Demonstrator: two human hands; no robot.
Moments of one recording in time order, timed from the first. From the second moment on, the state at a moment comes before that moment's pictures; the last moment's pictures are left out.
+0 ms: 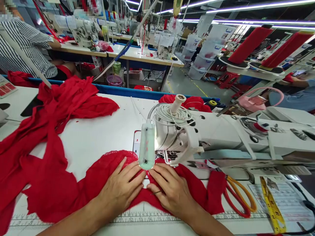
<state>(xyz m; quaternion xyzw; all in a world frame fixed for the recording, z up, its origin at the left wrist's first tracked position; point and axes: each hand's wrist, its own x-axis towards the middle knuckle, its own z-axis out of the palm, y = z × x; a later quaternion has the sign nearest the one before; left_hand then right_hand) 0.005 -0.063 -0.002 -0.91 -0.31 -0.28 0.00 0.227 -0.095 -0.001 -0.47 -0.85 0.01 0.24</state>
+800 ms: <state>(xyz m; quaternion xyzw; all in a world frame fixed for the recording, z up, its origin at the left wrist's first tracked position) 0.003 -0.059 0.003 -0.92 -0.31 -0.24 0.00 0.232 -0.097 -0.003 -0.51 -0.84 0.01 0.20</state>
